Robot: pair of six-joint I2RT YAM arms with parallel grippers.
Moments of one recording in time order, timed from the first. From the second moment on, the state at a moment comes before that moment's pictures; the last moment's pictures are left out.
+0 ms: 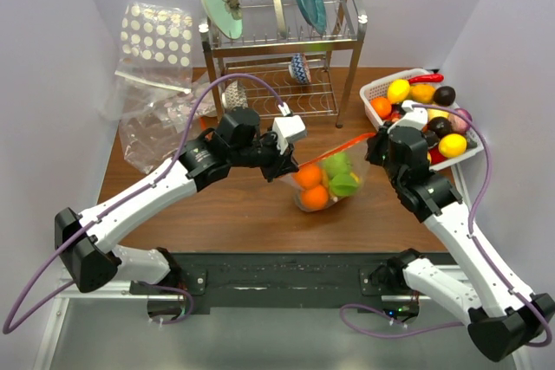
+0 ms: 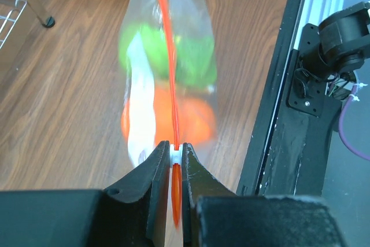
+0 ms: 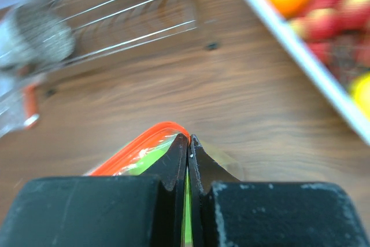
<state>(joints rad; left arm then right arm) -0.82 1.32 1.24 -0.43 0.40 0.07 0.44 0.87 0.91 -0.44 0.37 0.47</state>
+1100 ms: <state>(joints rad) -0.74 1.64 1.51 -0.47 0.11 -0.09 0.39 0.96 0.95 -0.51 0.64 0.52</state>
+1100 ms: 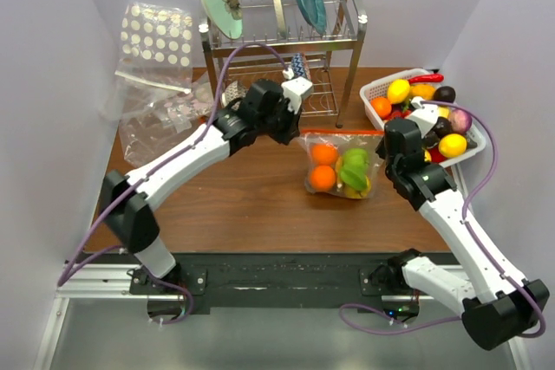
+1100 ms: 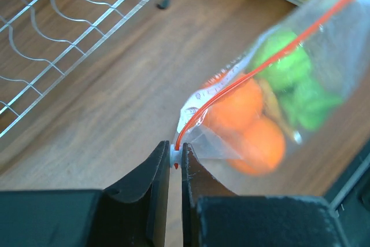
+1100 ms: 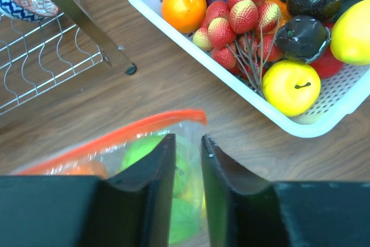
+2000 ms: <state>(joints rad) -0.70 1.09 1.18 -0.37 -0.15 -0.18 0.39 0.78 1.12 -0.67 0.47 0.49</state>
